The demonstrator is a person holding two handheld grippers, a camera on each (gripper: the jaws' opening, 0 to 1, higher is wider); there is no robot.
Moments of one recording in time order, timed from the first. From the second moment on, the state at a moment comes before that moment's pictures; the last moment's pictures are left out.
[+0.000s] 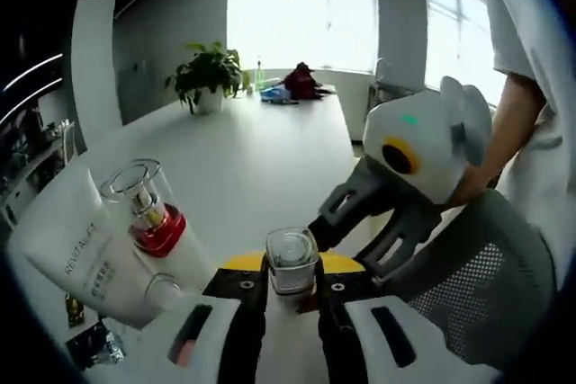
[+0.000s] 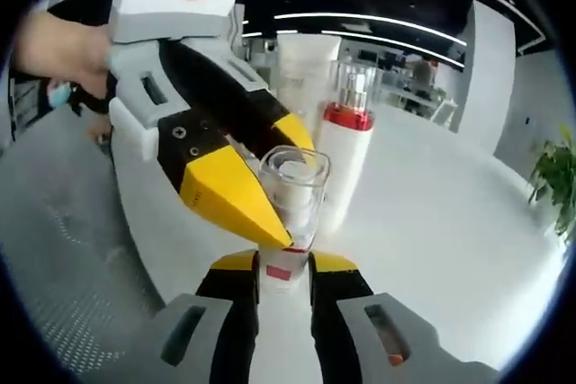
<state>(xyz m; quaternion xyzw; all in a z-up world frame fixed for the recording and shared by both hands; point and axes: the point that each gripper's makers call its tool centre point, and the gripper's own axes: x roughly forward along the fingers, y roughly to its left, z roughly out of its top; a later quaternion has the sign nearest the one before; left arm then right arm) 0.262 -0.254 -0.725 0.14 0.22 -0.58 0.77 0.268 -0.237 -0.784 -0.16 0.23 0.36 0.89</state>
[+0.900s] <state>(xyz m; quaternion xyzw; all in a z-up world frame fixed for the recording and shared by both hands) 0.242 -0.205 -0.727 0.15 0.26 -0.53 0.79 0.256 -0.247 -0.786 -0.21 0.26 0.43 0.84</state>
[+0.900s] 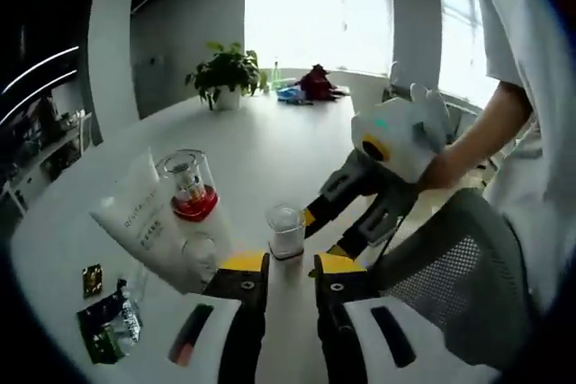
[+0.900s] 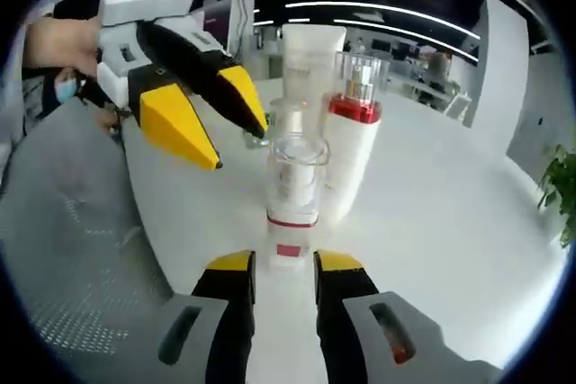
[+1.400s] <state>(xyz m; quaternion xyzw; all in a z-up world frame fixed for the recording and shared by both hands) 0.246 -0.227 -0.776 0.12 0.30 -0.47 0.82 0.272 -0.246 -0.787 -0.29 0.26 0.48 0.78</state>
